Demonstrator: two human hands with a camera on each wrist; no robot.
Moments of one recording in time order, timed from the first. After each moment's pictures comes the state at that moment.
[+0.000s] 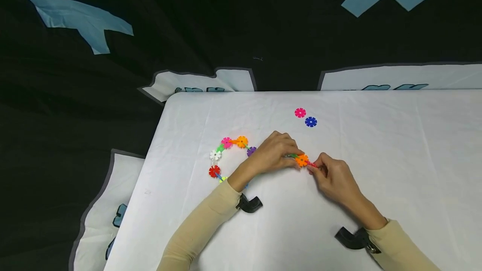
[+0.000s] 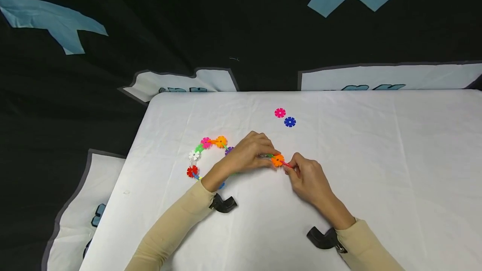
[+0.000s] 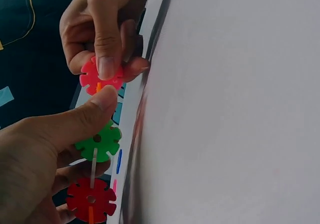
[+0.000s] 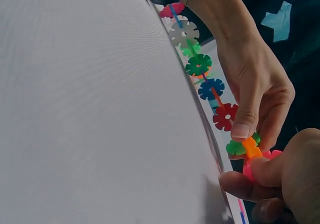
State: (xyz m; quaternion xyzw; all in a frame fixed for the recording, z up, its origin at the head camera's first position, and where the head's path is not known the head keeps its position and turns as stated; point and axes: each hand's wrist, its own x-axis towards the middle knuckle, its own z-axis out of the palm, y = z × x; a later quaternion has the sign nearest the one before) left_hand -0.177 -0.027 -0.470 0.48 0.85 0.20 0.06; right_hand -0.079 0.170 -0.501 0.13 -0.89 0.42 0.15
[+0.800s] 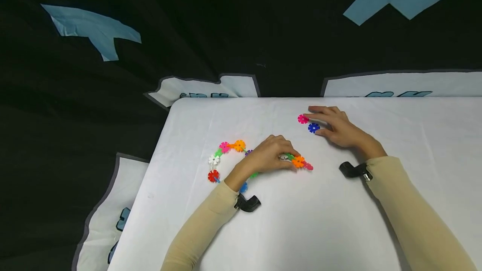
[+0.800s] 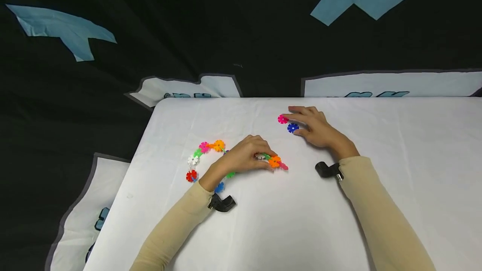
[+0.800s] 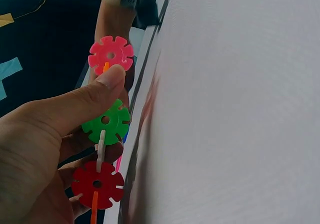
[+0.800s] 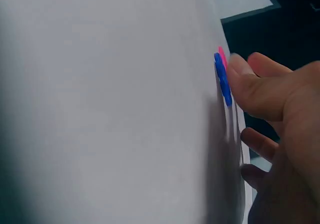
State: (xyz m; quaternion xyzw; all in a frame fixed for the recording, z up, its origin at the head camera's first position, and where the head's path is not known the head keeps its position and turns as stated) left_hand -0.190 -0.041 -0.472 0.45 0.86 0.23 0.12; right_hand -0.217 0.229 -0.494 0.27 -0.90 0.34 -0.04
